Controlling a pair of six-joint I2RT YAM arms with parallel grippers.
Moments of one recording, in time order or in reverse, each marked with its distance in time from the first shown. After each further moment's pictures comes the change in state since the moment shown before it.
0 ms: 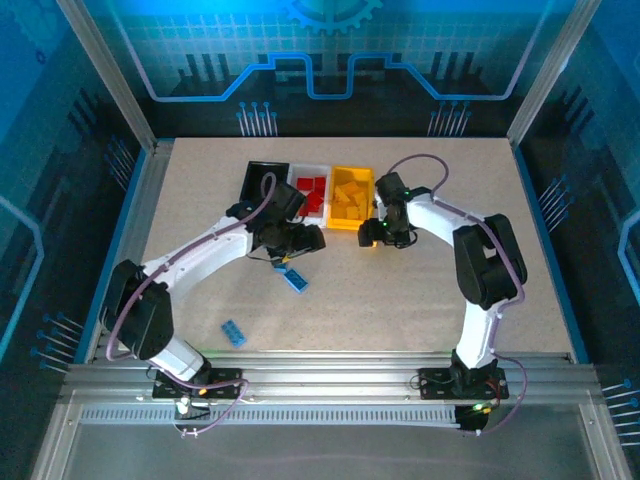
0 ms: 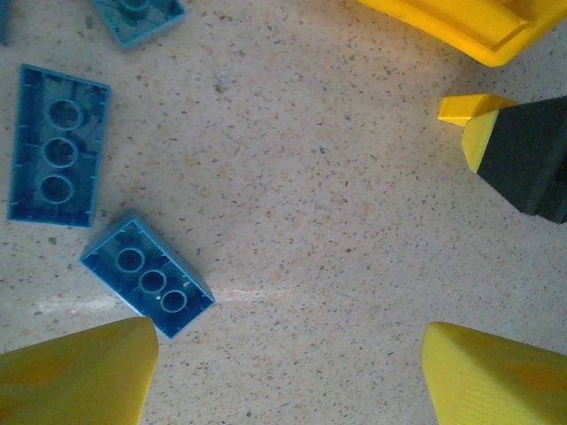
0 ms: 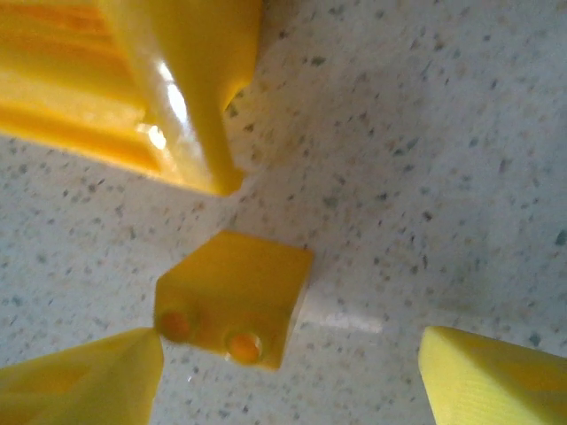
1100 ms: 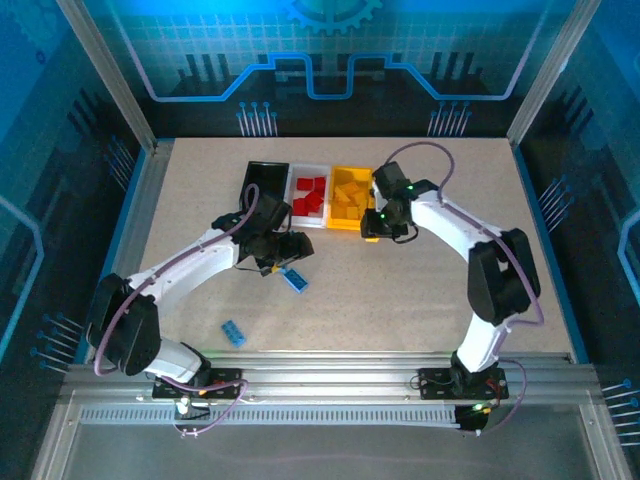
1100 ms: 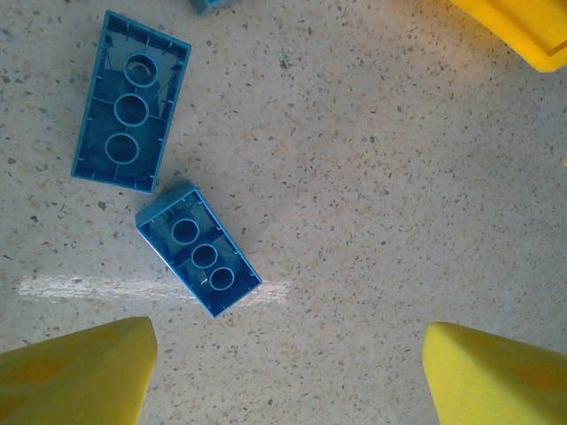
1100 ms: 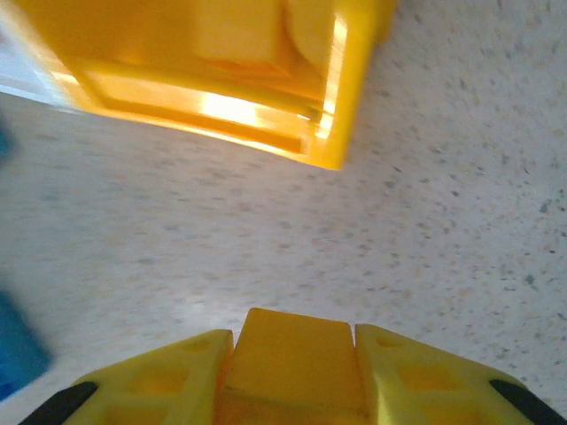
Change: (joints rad) left arm 0.040 -0.100 -0.145 0.048 0.024 -0.050; right arm 0.046 -0.161 0.042 -0.075 -0.029 0.063
